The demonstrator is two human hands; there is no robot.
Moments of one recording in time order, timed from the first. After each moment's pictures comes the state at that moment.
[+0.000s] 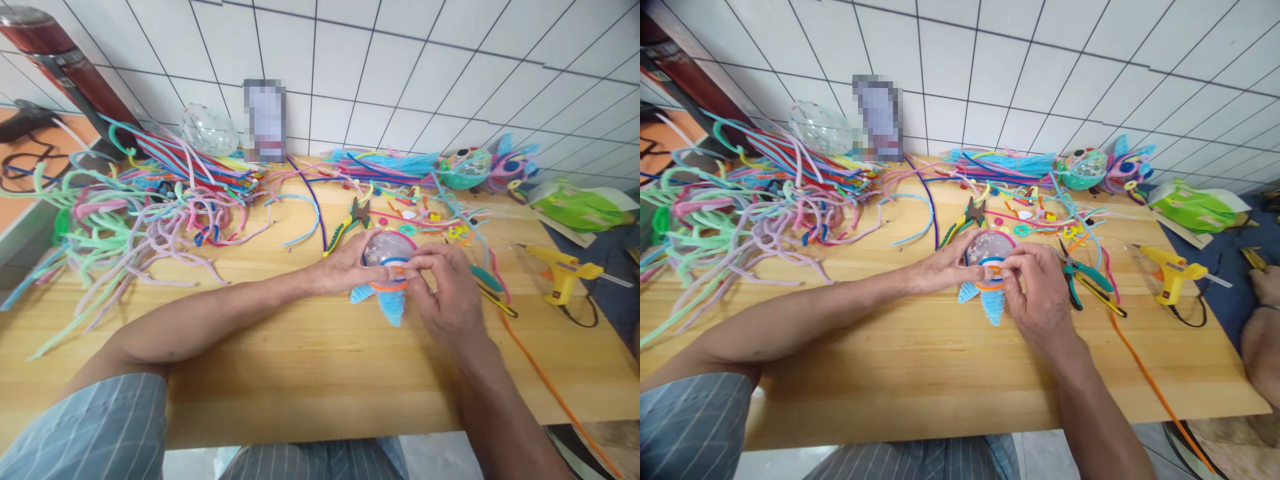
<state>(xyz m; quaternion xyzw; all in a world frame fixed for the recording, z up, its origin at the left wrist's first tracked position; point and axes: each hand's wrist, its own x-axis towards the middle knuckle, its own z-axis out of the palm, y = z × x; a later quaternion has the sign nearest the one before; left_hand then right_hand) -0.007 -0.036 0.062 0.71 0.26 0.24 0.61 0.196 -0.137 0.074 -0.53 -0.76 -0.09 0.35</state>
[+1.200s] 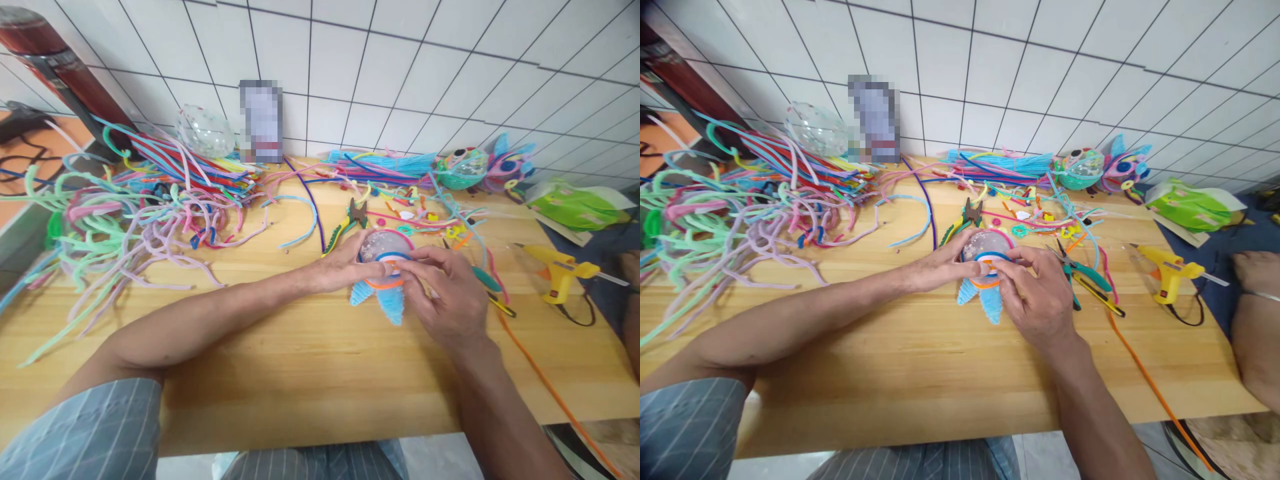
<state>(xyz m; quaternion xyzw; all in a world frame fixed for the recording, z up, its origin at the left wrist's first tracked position) -0.007 -0.032 0.057 0.68 0.27 0.23 0.64 0.200 -0.140 0.076 -0.49 -0.79 -0.15 0.35</state>
